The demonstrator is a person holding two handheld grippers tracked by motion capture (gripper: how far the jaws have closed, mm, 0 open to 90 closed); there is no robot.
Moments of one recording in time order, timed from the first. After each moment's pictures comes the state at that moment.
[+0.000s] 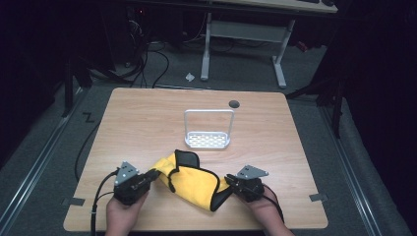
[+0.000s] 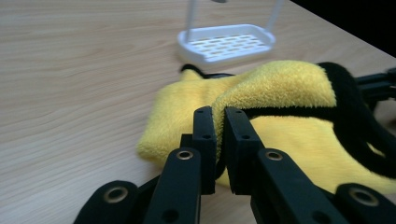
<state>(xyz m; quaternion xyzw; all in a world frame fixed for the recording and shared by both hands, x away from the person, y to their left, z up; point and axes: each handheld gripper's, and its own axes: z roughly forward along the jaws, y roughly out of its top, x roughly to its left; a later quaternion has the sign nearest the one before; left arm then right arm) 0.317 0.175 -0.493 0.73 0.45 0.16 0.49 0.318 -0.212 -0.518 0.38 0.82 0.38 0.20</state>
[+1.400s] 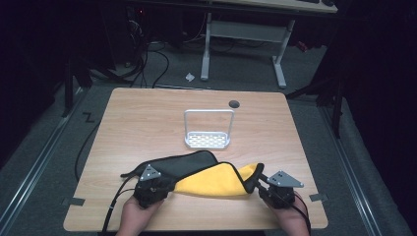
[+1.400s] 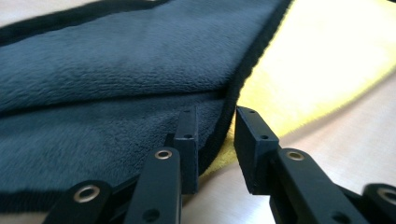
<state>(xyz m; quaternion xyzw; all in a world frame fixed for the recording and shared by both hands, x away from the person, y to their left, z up) 0.325 0.122 -0.535 0.80 0.42 0.05 0.43 0.282 -0.280 -0.501 0.44 0.78 0.36 0.27</state>
